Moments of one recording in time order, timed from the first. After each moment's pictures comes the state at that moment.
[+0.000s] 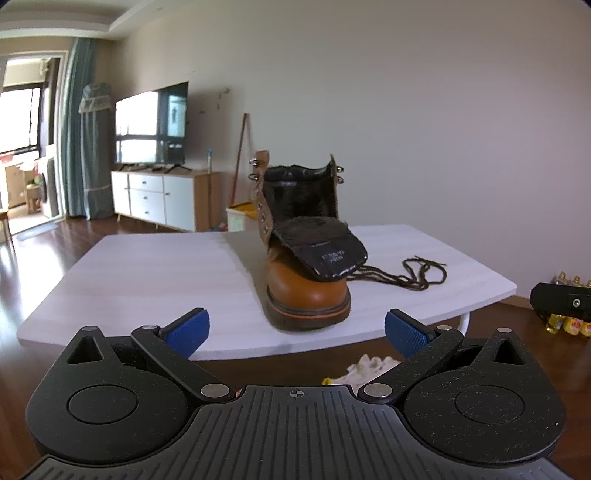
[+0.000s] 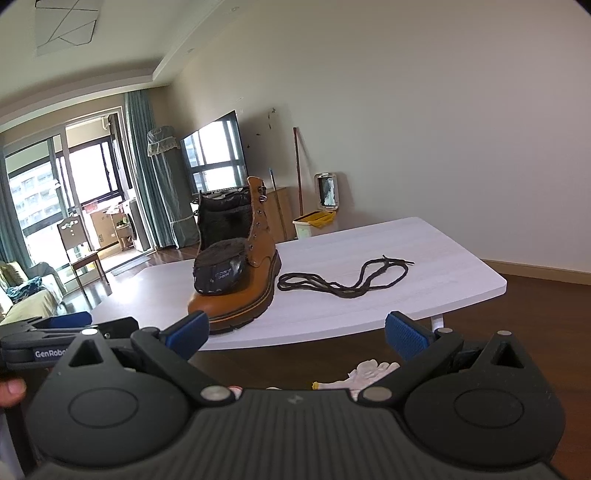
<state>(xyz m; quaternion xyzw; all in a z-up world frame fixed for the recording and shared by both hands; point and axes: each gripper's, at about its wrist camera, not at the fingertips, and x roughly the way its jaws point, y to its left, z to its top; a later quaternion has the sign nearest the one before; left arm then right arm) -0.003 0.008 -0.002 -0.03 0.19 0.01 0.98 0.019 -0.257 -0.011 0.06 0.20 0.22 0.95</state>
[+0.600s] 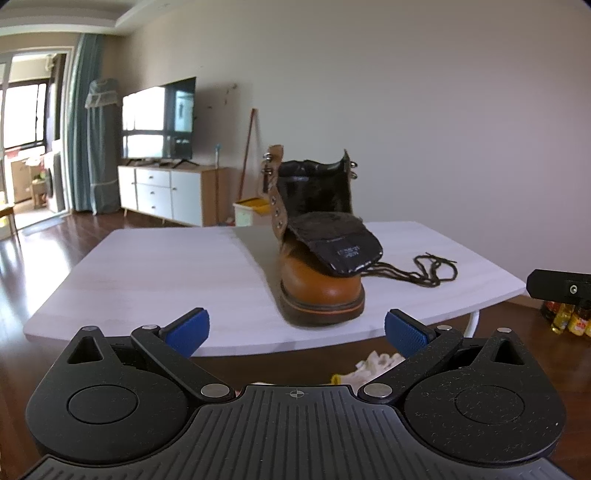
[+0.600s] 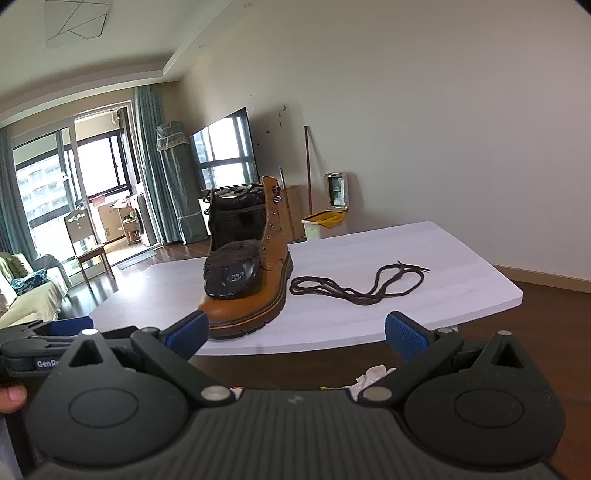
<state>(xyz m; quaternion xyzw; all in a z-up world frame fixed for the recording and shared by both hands) -0.002 0.019 -0.002 -0.03 0.20 0.02 0.98 0.030 -0.238 -0.006 0.05 0.20 0.24 0.95</state>
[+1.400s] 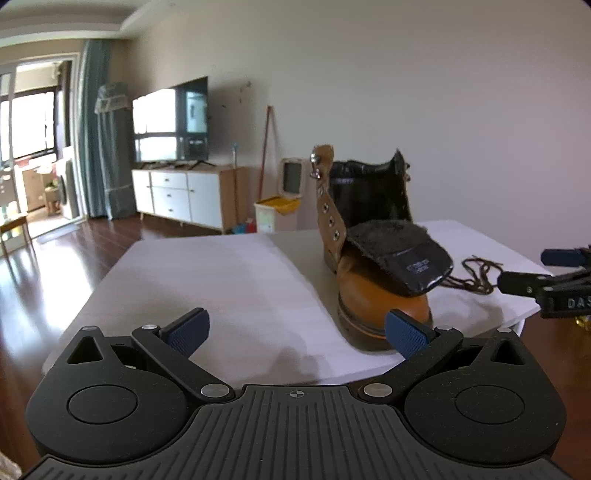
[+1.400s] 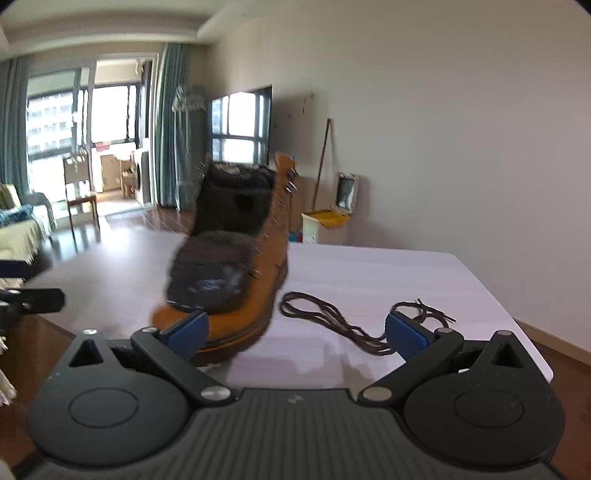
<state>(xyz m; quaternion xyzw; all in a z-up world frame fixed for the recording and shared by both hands) 0.061 0.069 -0.007 0.00 0.22 0.04 0.97 0.125 -0.170 -0.027 -0.07 0.20 0.23 0.95</state>
